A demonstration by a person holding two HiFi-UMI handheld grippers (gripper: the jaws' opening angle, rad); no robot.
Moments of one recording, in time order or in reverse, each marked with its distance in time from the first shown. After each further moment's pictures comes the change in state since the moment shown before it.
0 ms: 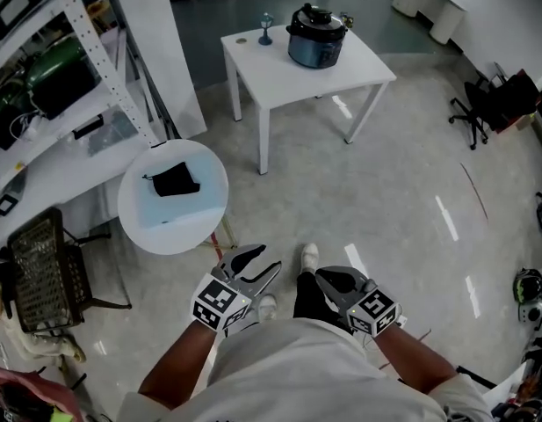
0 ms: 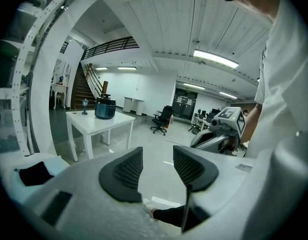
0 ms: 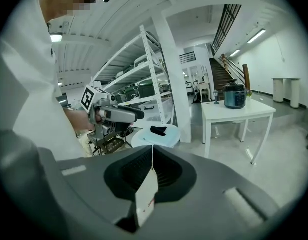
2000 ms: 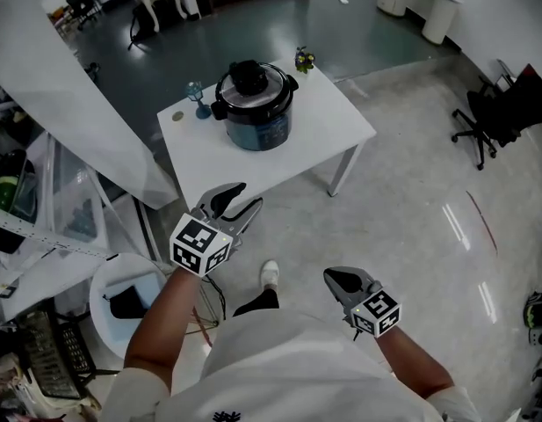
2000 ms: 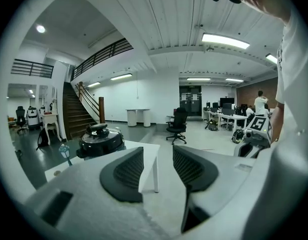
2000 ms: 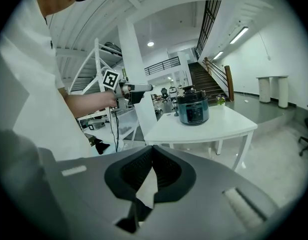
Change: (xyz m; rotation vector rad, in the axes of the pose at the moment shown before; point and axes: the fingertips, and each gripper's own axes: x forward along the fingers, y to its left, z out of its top) left arm 0.432 0.297 0.321 0.230 -0.041 0.084; right arm 0.011 -0.496 0.126 0.071 -0.059 -0.106
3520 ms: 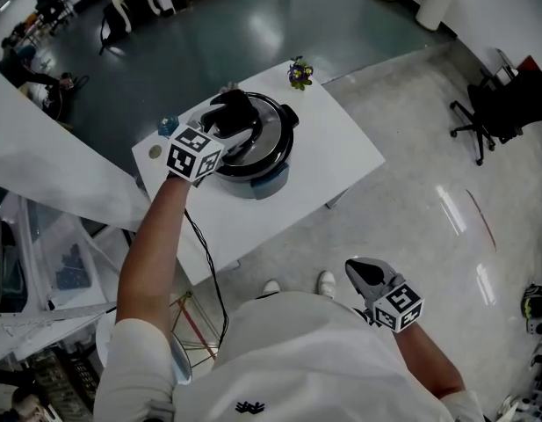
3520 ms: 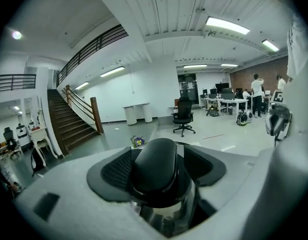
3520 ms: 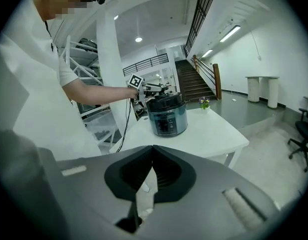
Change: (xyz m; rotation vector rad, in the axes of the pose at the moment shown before) left arm 0.246 0.313 0.052 0.153 0.087 -0.050; right arm 0.091 -0.181 0.095 0.041 0.045 -0.128
